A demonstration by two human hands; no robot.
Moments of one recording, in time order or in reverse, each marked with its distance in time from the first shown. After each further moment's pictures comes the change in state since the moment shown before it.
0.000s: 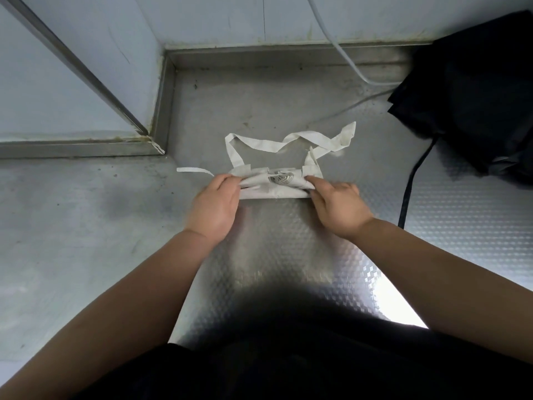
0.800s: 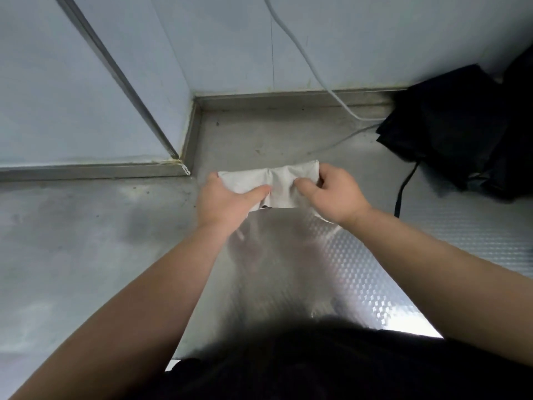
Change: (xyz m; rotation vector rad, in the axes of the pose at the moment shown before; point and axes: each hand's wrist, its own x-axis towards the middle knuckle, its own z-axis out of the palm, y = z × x) left_hand -0.007 0.062 -0.065 -0.386 0.178 -0.633; right_hand -0.019 -0.073 -0.076 0.555 0.153 0.149
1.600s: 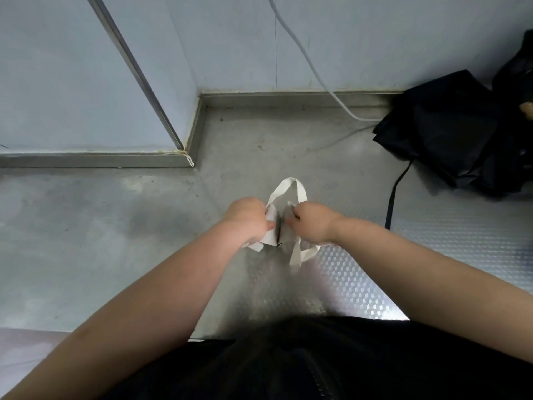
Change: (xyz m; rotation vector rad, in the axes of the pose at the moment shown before) left_hand -0.040 0.002 0.008 0.681 -0.505 0.172; right_hand -0.035 0.001 0.027 -0.434 -0.486 0.097
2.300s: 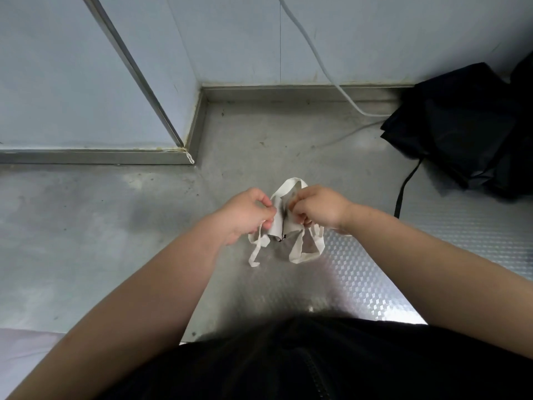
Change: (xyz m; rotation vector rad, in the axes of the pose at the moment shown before) left_hand 0.020 -0.017 0.003 -0.784 -0.099 -0.015; right_hand 0.022 0.007 -0.017 0.526 -0.008 -0.024
